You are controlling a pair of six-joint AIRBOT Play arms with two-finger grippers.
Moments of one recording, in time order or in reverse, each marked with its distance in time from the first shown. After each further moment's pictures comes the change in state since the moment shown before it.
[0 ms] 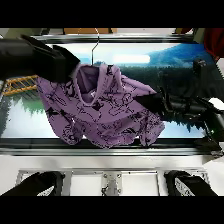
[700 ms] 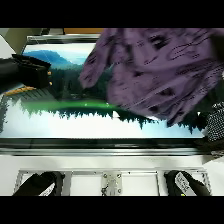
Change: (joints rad) left arm 0.166 0.238 -0.462 -0.008 0.259 0.000; right arm -0.544 0.018 0.412 -0.185 -0.328 0.217
